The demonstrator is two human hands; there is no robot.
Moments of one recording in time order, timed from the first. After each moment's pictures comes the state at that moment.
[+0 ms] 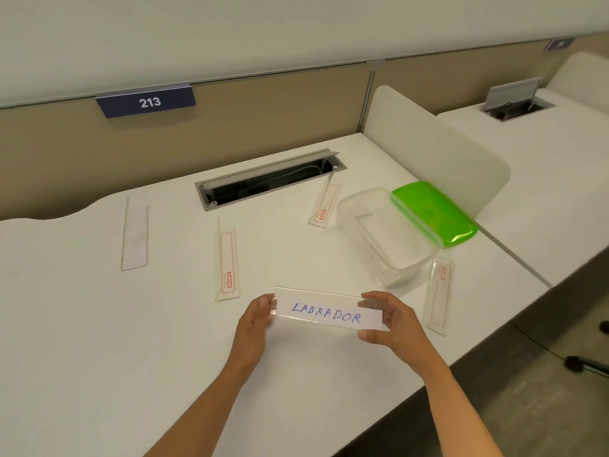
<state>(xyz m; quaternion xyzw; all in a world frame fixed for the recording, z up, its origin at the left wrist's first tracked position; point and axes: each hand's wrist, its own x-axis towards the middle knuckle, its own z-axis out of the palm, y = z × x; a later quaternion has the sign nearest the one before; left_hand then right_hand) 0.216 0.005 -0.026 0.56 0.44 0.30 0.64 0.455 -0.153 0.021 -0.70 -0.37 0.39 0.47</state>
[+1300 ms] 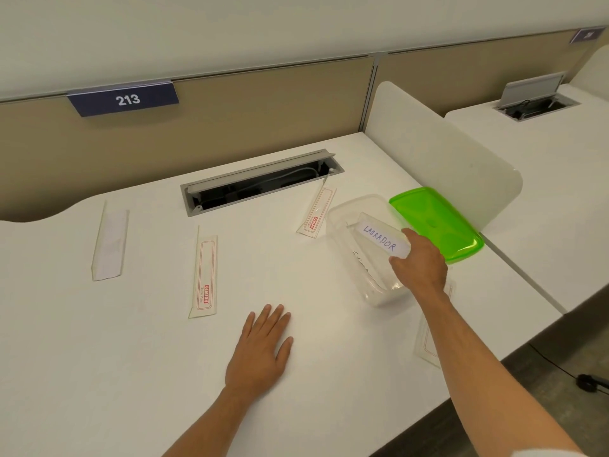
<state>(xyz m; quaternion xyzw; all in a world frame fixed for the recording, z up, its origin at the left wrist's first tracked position) 0.266 0.008 -0.089 0.91 0.37 0.09 0.16 0.600 -0.045 0.036 -0.91 -0.33 0.06 0.24</state>
